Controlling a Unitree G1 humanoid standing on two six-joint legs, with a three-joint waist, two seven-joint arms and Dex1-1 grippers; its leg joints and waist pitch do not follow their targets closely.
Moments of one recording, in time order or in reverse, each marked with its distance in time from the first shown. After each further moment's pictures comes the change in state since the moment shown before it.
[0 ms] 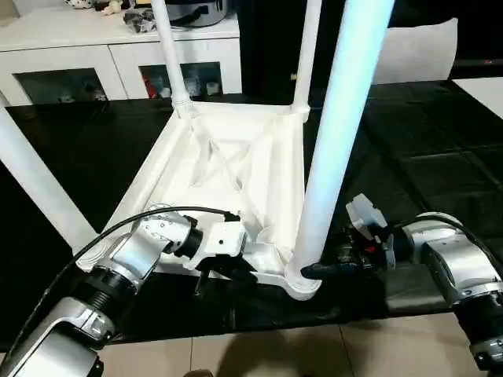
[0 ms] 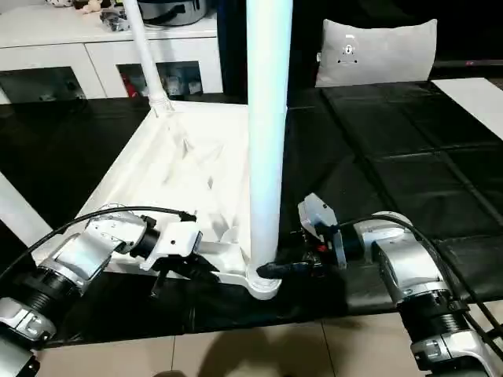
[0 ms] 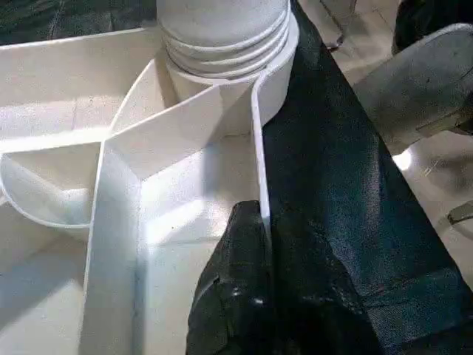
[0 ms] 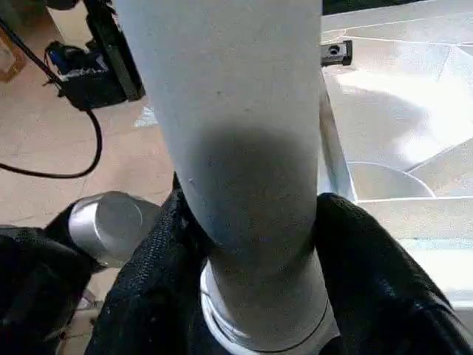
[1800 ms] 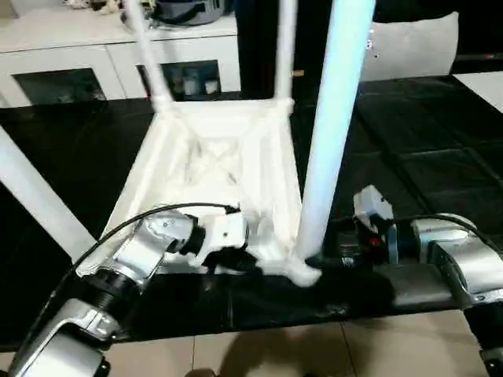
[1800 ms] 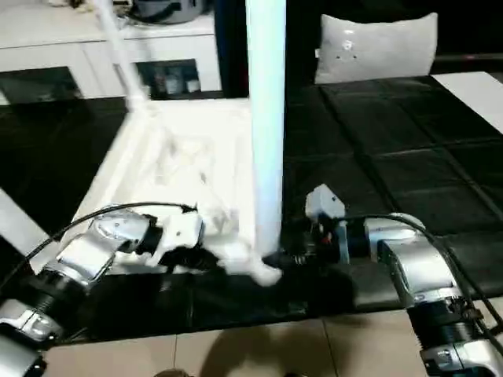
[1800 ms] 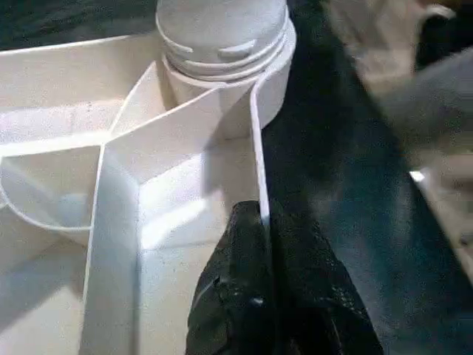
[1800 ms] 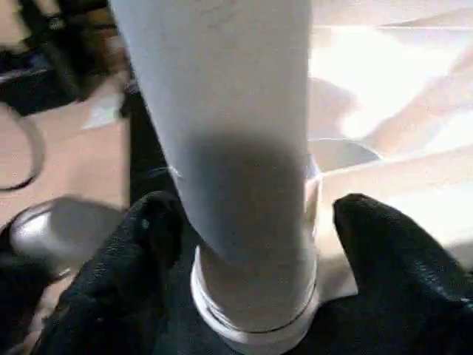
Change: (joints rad) left arm 0.006 -0.023 0.021 -0.001 0.002 0.030 0.024; right arm 0.026 -0.036 -0.022 -0.093 -0.022 0.072 -0.107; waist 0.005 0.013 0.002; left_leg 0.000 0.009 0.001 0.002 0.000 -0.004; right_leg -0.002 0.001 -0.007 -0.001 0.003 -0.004
